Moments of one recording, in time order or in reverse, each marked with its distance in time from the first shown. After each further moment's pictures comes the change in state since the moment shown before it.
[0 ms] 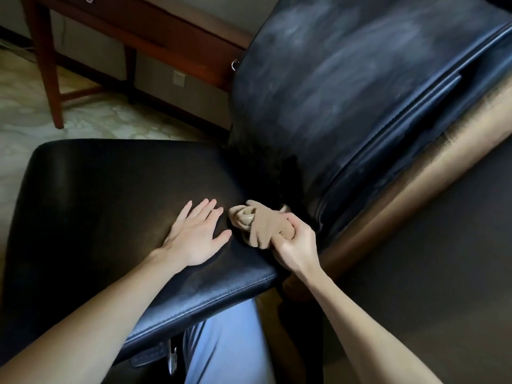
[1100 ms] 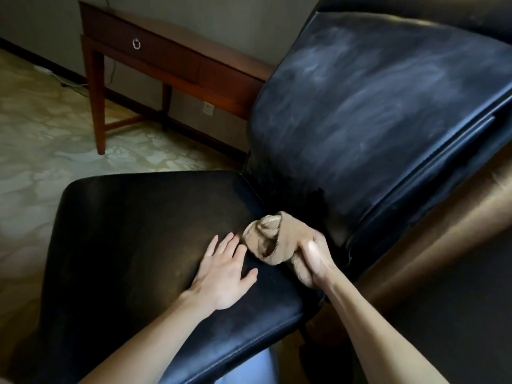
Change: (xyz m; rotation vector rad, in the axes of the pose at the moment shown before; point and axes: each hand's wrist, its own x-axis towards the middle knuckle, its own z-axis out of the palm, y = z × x) left_hand 0.000 0.011 0.006 0.058 0.090 0.002; right_hand 0.074 -0.014 0.025 0.755 -0.196 0.411
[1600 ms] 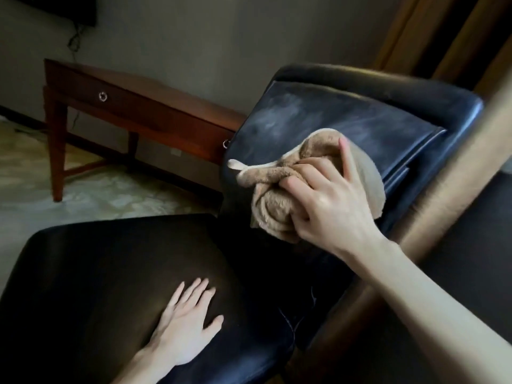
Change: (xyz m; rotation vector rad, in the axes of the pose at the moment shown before) left_hand -0.010 -0.004 -0.012 -0.026 0.036 0.028; right_hand -0.065 -0.215 -0.016 -1.764 0.296 -1.310
